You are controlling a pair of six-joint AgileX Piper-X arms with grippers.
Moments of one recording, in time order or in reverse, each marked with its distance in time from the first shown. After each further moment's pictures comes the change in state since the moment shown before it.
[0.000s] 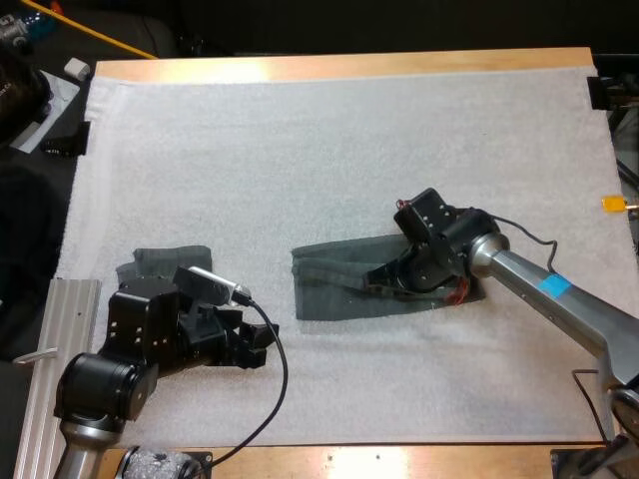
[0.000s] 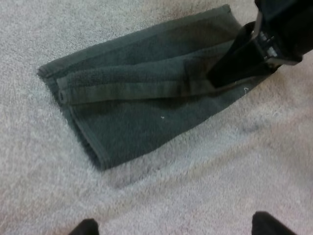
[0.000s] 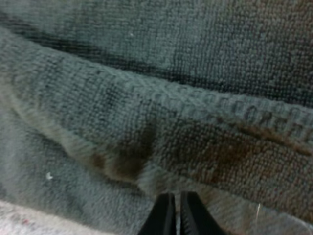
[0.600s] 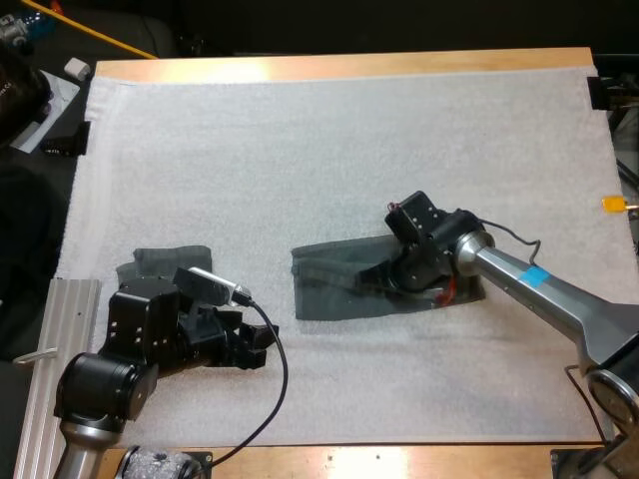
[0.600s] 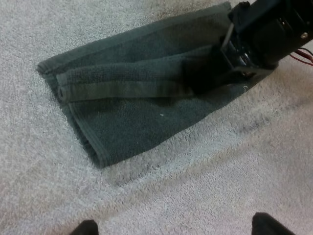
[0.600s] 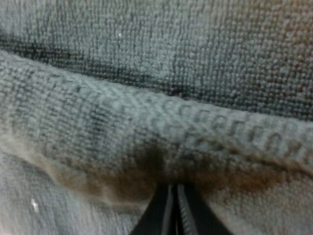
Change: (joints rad) left arm 0.000 0.000 0.000 0.011 0.000 0.000; right arm 0.005 0.098 -0.016 -0.053 -0.021 0.021
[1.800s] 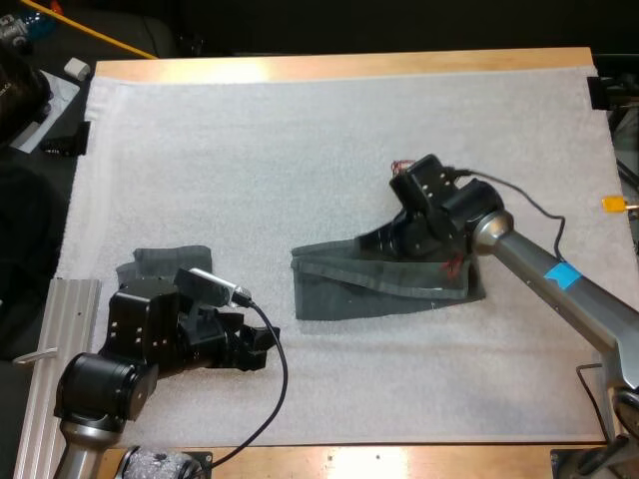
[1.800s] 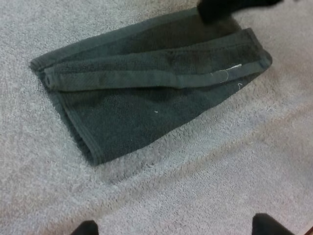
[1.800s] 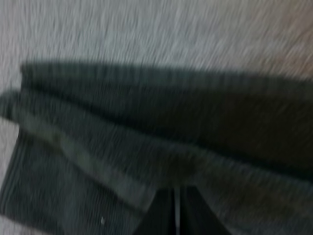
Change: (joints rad) left arm 0.000 0.000 0.000 0.009 0.016 0.000; right arm -0.025 -0.099 -0.151 0.005 0.157 -0.002
